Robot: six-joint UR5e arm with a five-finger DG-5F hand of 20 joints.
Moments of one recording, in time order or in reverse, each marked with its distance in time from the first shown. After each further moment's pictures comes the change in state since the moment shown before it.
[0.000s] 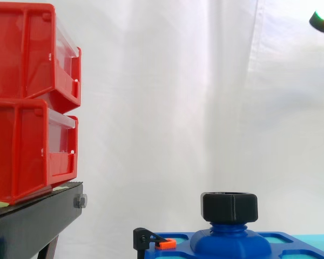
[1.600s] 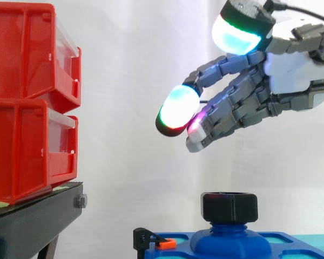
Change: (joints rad) arm 0.032 -0.534 0.402 0.097 -0.088 -0.163
